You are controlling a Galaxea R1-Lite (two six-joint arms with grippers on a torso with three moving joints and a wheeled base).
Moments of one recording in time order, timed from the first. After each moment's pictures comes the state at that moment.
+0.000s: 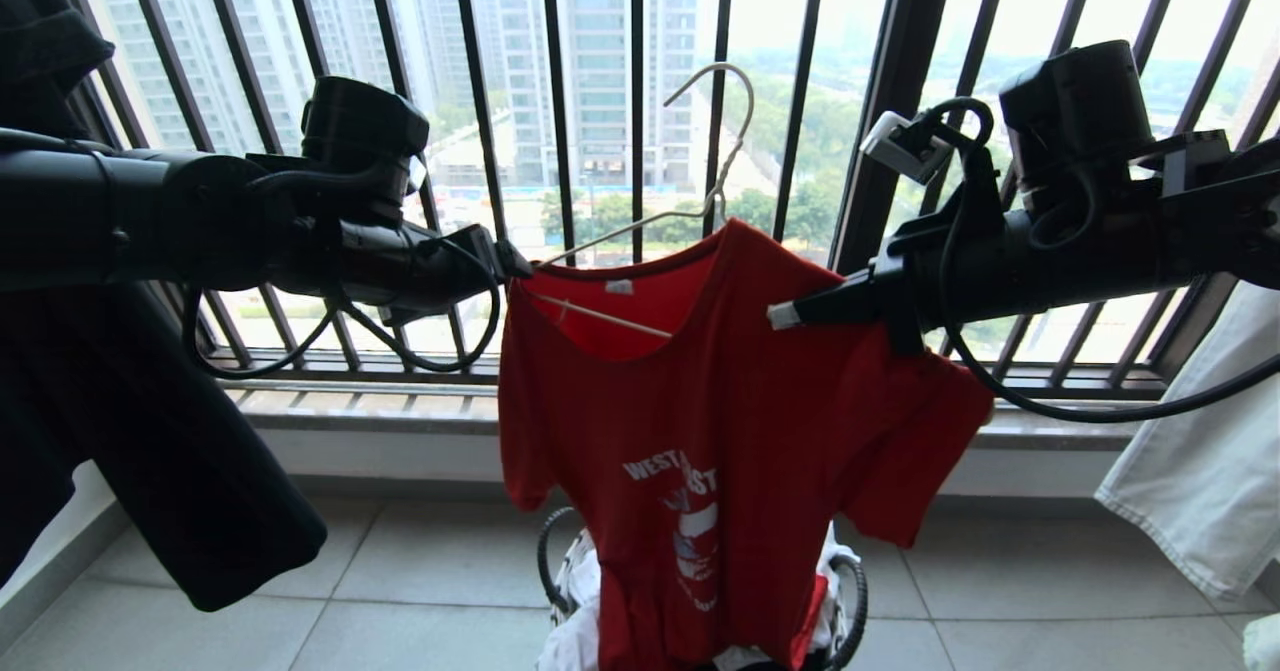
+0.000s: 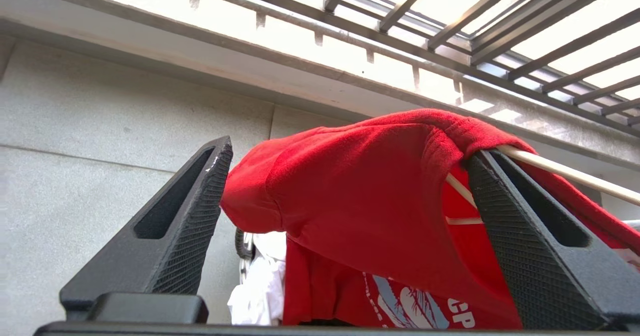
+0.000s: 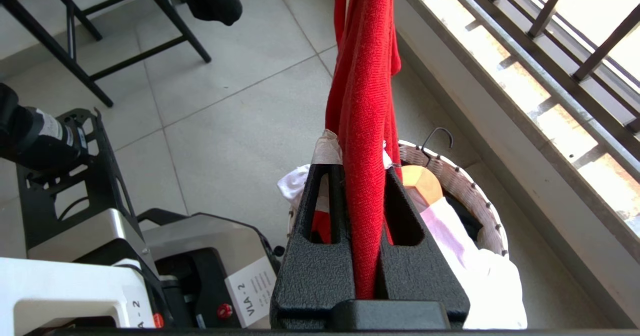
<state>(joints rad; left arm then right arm) -0.34 1.84 -1.57 0.22 0.07 -0.52 0.35 1.73 -1.51 0.27 0.69 -0.22</state>
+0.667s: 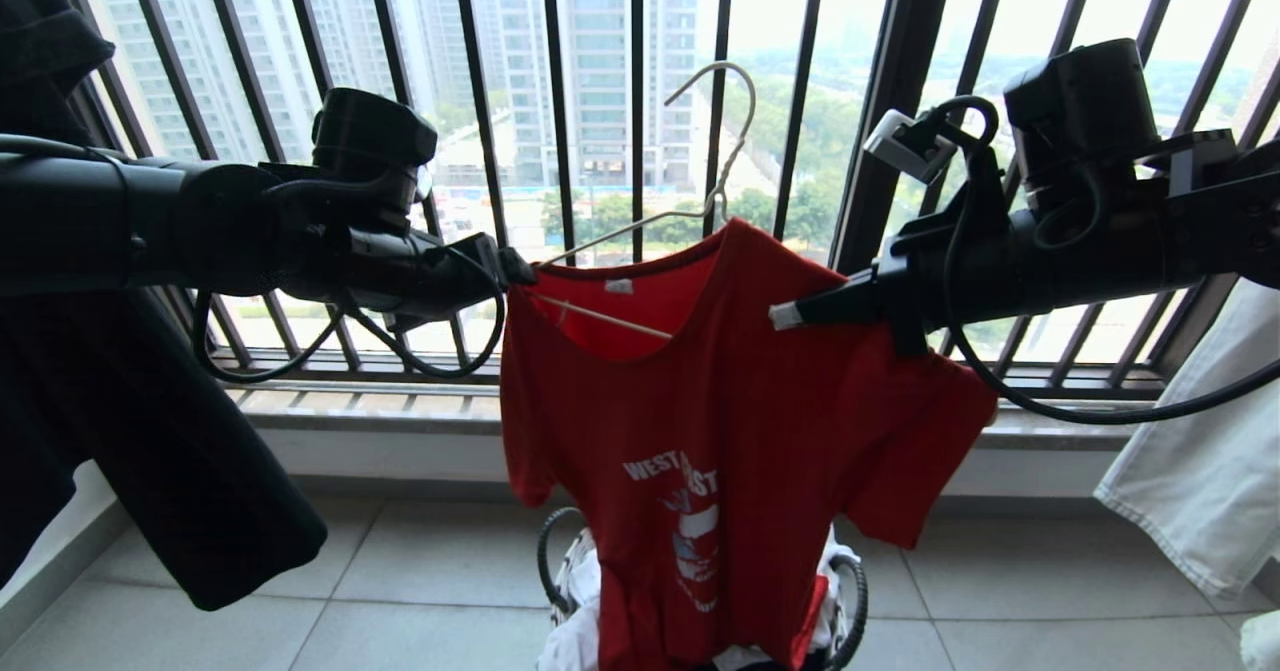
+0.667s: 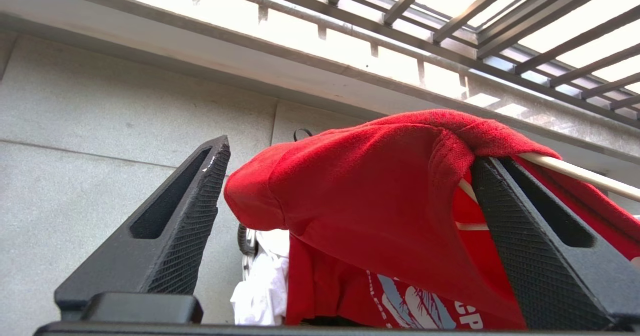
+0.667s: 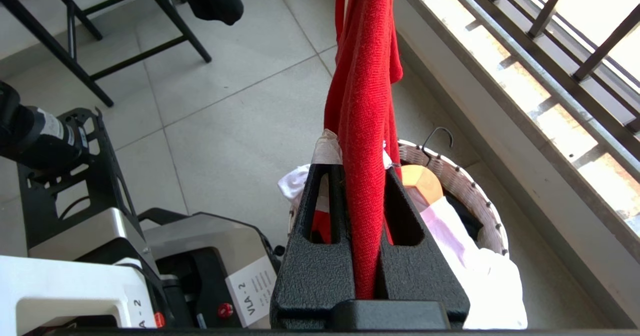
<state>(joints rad) -0.34 1.85 -1.57 0.22 0.07 -0.52 0.35 1.73 -1.50 0.27 0.69 -0.22</state>
